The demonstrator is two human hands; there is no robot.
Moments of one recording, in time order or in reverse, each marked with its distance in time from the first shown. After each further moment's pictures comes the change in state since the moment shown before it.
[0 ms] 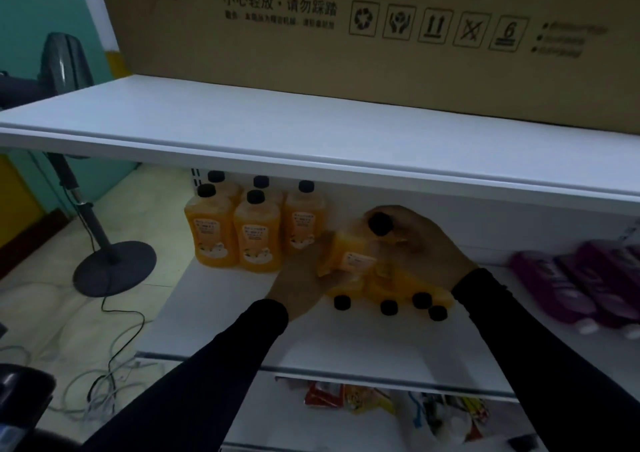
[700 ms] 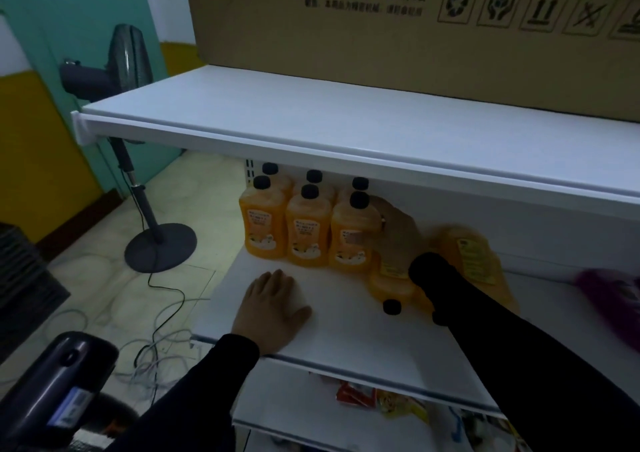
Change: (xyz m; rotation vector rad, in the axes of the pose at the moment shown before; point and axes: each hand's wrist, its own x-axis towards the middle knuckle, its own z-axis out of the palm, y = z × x) left_hand -0.088 -0.096 -0.062 0.806 -0.063 -0.391; right_hand 0.088 0.022 0.100 -0.076 0.042 0.105
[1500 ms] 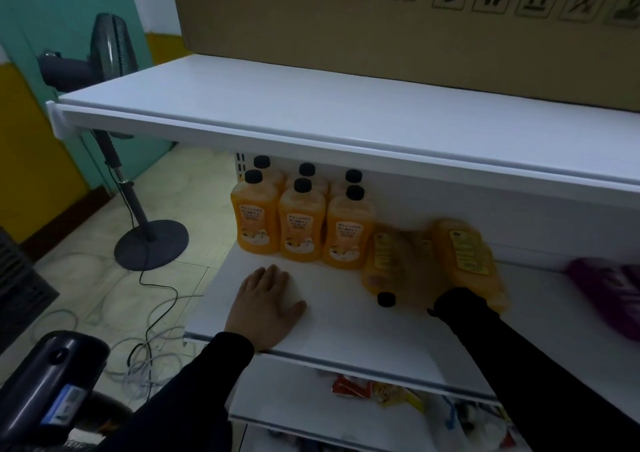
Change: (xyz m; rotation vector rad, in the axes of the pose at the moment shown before) left_hand 0.003 -0.005 0.008 -0.007 0.041 0.004; right_hand -0.055 0.055 -0.008 -0.447 -0.132 0.129
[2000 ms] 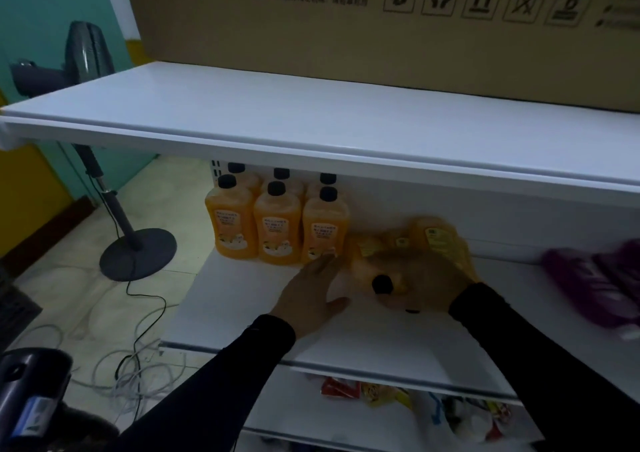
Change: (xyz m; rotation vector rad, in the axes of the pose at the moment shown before) left_hand 0.027 0.103 -0.019 -0.300 -0.076 0.304; right_hand -0.035 0.013 -0.054 -0.184 -0.127 -0.267
